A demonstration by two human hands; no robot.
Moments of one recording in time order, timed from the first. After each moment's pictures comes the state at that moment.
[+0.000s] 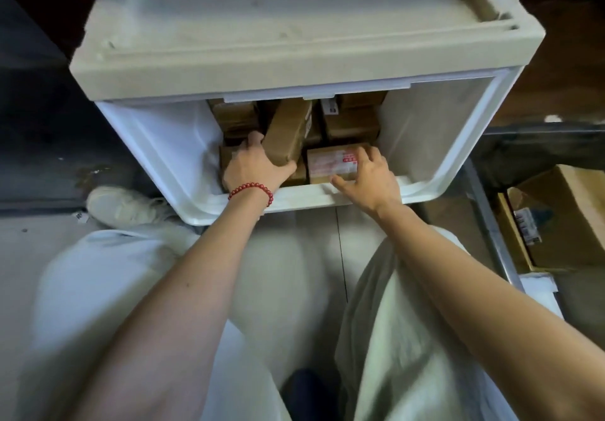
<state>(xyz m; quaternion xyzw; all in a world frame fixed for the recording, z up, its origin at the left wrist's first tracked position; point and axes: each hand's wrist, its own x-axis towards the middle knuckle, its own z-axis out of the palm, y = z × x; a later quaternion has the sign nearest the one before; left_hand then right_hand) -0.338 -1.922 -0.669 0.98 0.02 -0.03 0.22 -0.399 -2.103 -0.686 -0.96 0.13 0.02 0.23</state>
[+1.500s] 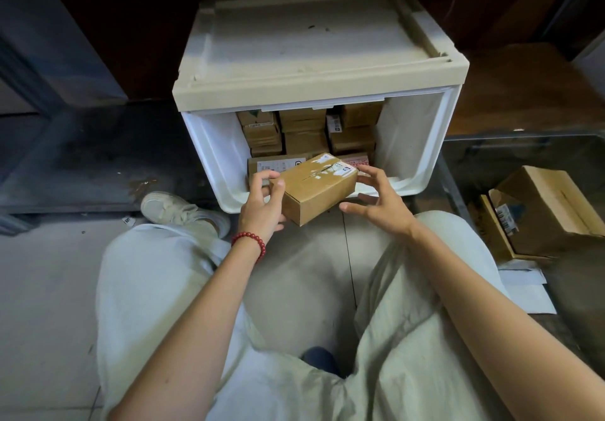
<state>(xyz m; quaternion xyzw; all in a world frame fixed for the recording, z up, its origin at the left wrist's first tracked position) -0.476 -1.879 -0.615 0.81 0.06 -0.10 0.57 -0.501 -2.096 -0.649 -0.79 0.07 0.02 0.61</state>
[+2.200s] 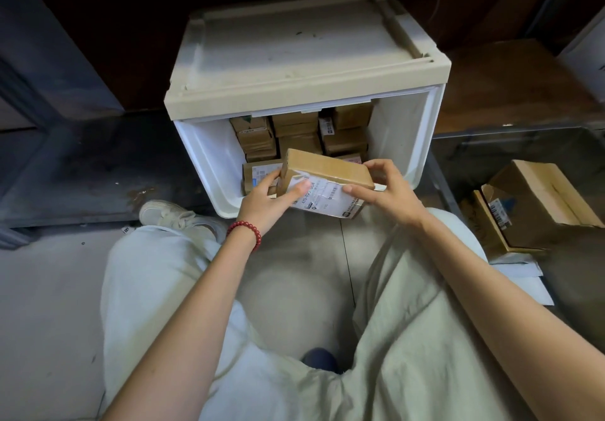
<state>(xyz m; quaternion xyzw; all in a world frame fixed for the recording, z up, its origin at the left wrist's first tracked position) -0.465 -1.882 -0.604 0.86 -0.04 -0.15 0.48 -0.510 -2.113 -0.622 -0.83 0.09 -0.03 0.56</state>
